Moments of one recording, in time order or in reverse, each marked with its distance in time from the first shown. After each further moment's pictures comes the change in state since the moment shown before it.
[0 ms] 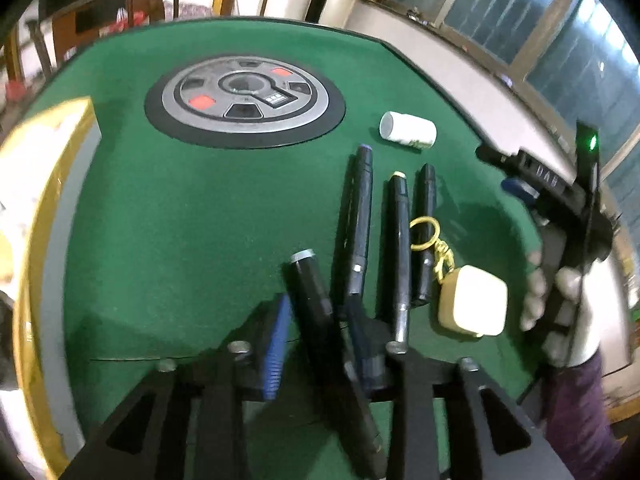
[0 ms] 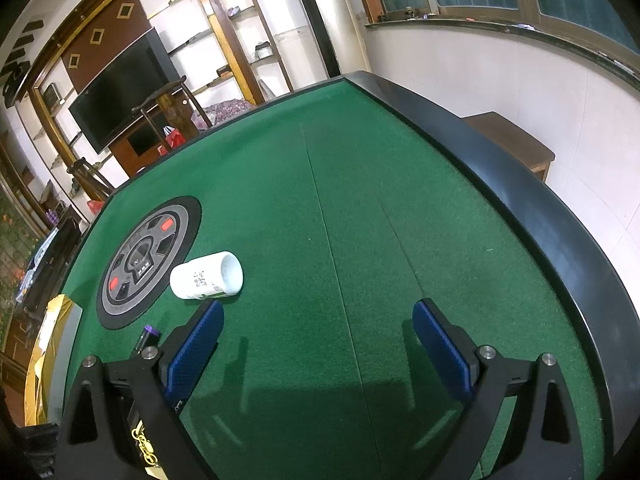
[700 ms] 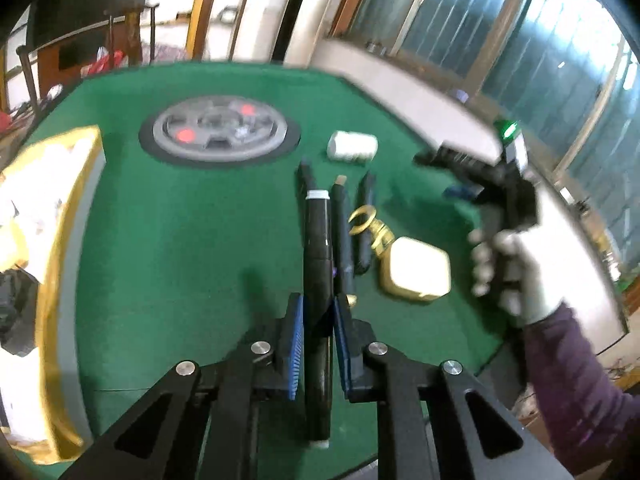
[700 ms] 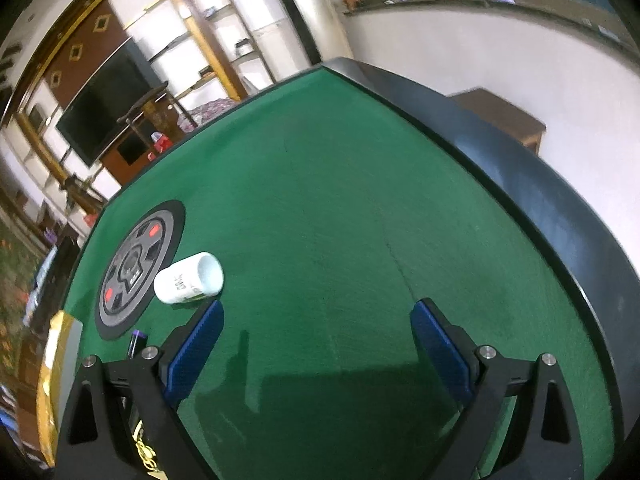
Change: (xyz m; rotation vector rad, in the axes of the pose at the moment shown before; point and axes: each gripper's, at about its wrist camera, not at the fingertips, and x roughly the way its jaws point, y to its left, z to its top) left arm -0.063 -0.006 -0.047 0.063 -0.188 -0.136; right arm 0.005 -0.024 -0.001 0.111 0.032 0.003
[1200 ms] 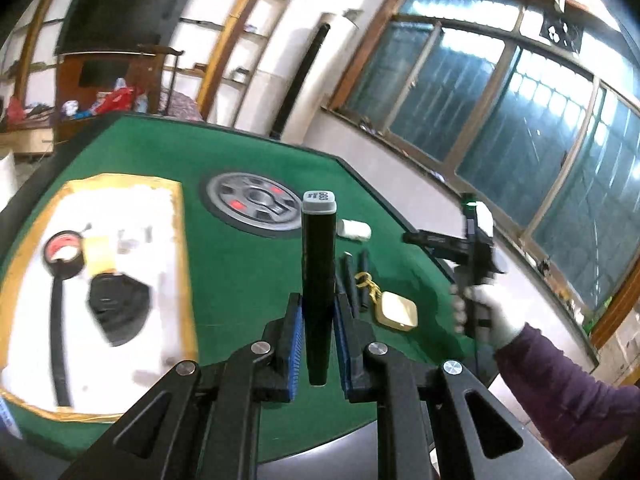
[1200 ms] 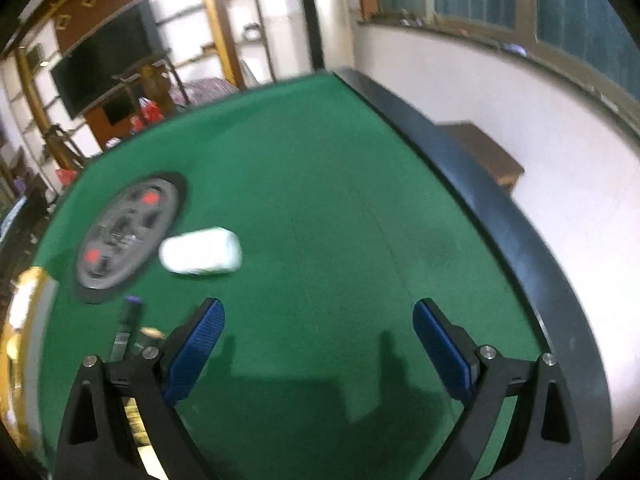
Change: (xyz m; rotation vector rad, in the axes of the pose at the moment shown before) left arm -0.114 0.067 -0.018 -0.102 -0.257 -0.086; right arm -0.041 0.062 -0.009 -0.205 -0.010 -0.154
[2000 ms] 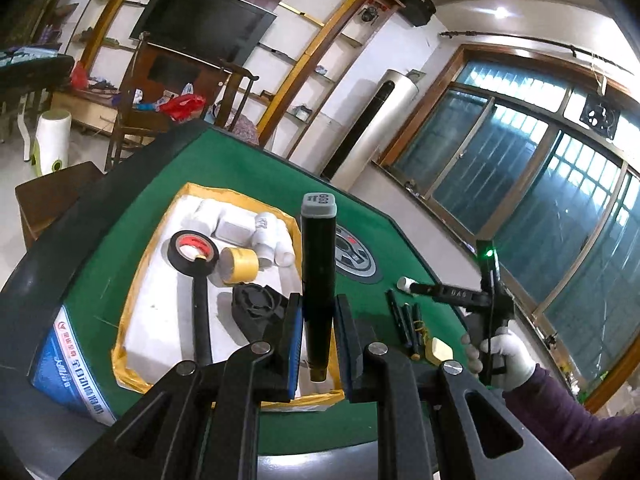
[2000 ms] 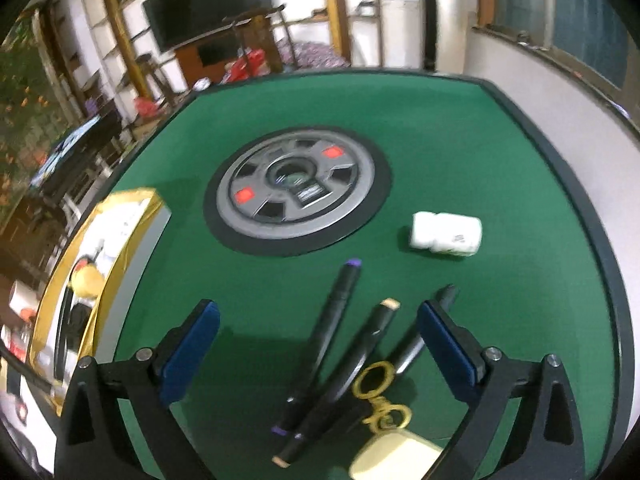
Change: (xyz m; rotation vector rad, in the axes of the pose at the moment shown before) left arm -0.075 0.102 -0.017 -0.200 -0.168 0.075; right arm -0.010 0.156 -0.022 -0.272 0.135 0.215
